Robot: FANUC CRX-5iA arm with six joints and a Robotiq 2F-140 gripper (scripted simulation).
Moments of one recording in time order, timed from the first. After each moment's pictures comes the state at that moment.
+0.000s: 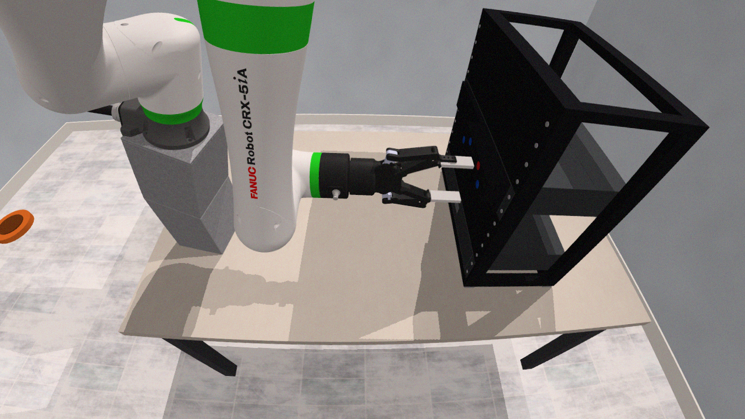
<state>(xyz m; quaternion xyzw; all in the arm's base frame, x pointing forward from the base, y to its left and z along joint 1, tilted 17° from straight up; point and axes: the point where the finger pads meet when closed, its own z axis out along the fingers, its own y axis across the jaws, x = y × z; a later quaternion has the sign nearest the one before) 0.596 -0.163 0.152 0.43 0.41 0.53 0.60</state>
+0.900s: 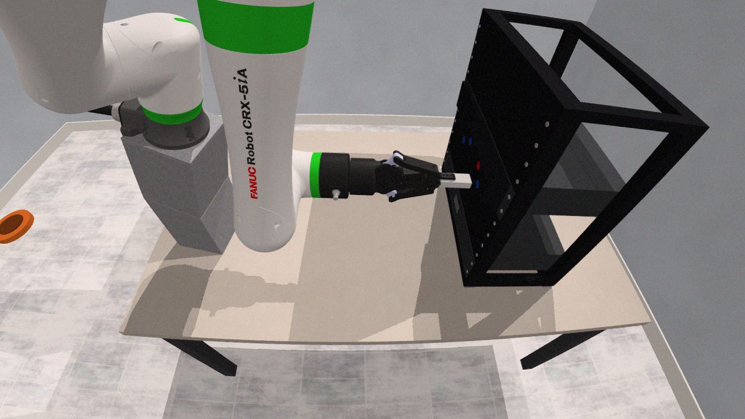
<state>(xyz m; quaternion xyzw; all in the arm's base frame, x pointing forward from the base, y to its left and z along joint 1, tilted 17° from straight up) 0.596 -0.163 0.152 0.43 0.41 0.53 0.60</state>
